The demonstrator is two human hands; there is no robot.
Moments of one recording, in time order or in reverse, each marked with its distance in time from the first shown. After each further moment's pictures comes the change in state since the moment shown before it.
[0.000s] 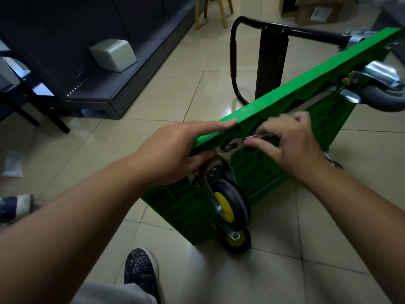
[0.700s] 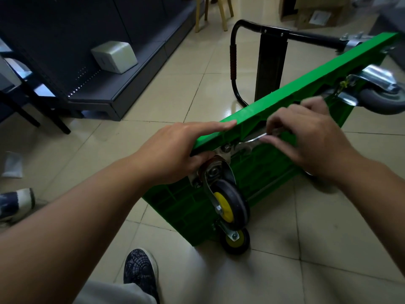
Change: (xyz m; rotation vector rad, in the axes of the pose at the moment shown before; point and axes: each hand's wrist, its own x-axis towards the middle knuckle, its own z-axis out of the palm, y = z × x) left_hand 0.000 -0.001 0.001 -0.004 -0.002 -0.010; right_hand 0.002 0.011 -0.041 -0.158 0.034 -0.251
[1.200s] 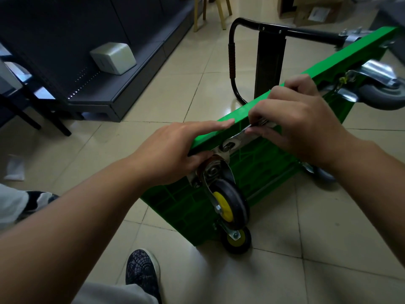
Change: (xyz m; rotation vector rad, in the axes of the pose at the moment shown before) left_hand 0.000 0.002 -0.001 -0.023 -0.016 -0.005; right_hand 0.032 -0.010 -0.008 -0.098 0.135 -0.291
